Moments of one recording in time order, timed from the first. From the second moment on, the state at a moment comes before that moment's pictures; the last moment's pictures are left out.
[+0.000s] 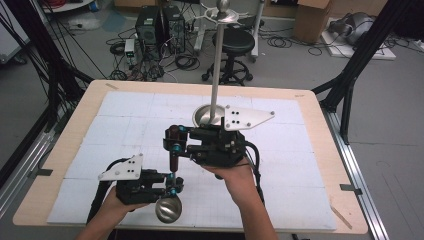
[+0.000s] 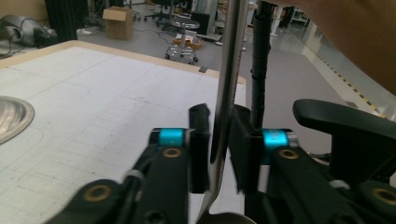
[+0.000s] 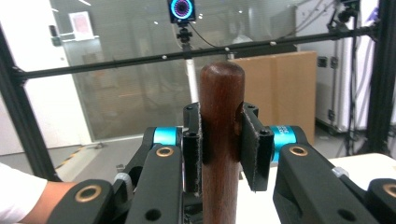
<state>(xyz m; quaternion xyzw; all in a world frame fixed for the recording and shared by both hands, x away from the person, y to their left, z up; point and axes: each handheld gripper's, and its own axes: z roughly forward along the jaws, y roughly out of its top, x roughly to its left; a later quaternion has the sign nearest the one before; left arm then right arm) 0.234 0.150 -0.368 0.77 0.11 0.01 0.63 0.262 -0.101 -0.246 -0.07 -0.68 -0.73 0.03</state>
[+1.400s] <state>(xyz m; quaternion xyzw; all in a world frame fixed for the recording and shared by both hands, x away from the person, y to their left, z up) 0.241 0.143 -0.360 0.76 0.21 0.06 0.62 0.259 -0.090 -0.273 -0.16 -0.72 -0.68 -0.07</state>
